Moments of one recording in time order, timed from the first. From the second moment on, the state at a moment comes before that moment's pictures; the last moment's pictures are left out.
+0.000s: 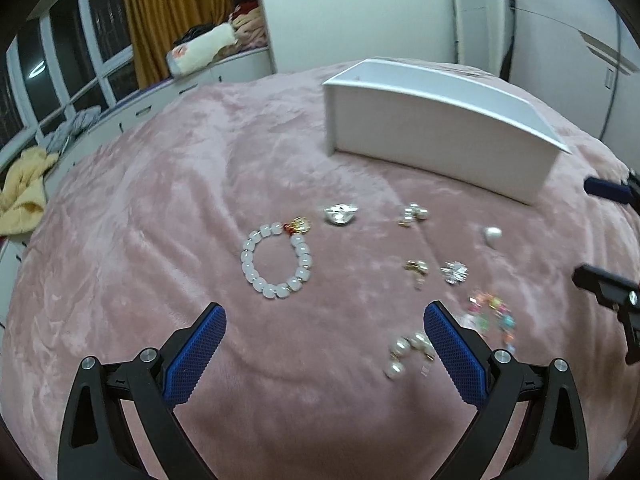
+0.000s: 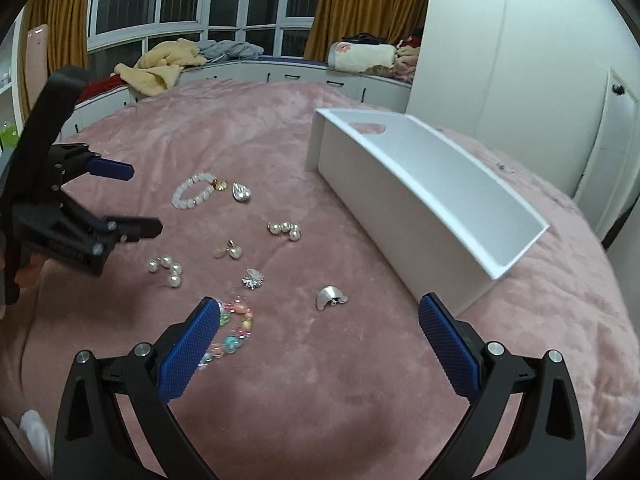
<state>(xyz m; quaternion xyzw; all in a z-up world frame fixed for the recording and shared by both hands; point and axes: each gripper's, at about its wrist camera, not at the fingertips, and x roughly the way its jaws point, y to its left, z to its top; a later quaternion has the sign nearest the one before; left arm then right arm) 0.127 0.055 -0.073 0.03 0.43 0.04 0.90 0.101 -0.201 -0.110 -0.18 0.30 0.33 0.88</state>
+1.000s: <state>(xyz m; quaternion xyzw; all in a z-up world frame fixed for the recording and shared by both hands) 0.173 0.105 -0.120 -0.06 0.44 0.09 0.89 0.183 -0.182 -0.181 -0.15 0.37 0.40 0.83</state>
